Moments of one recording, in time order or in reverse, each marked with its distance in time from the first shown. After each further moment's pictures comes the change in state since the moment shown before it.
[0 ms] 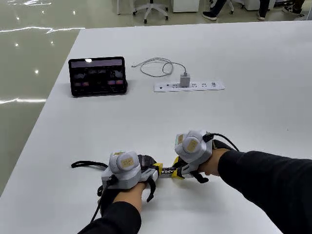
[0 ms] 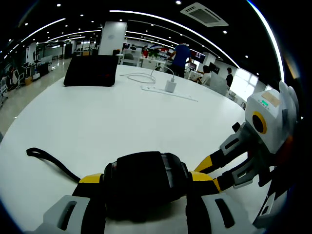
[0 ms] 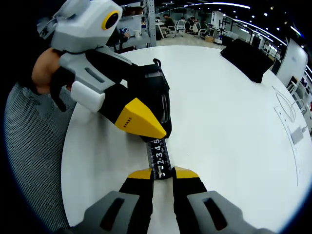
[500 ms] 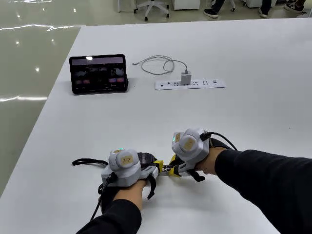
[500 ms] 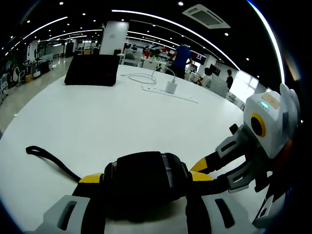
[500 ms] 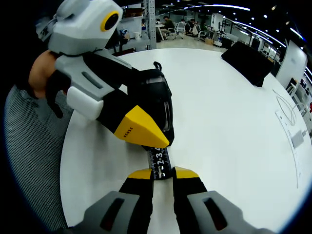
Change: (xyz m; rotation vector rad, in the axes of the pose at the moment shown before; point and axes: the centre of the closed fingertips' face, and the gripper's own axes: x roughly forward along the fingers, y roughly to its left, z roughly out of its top) left arm -0.001 0.001 0.000 -0.020 -0.003 -0.007; right arm 0.006 0.003 0.009 -0.008 -0.029 -0.008
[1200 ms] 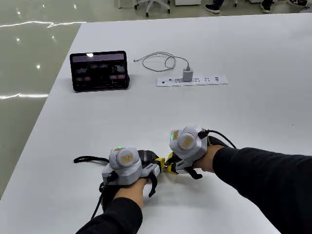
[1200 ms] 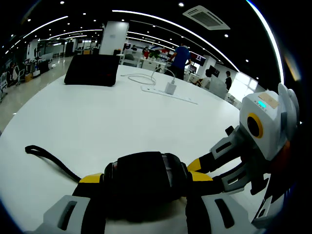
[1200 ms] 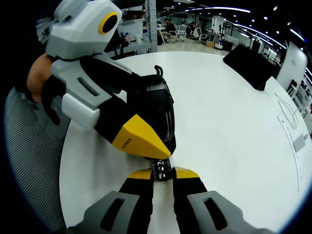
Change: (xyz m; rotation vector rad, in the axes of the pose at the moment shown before) left arm 0.000 0.000 0.001 -0.012 -0.003 -0.014; right arm 0.006 0.005 0.008 -0.005 -0.031 0.002
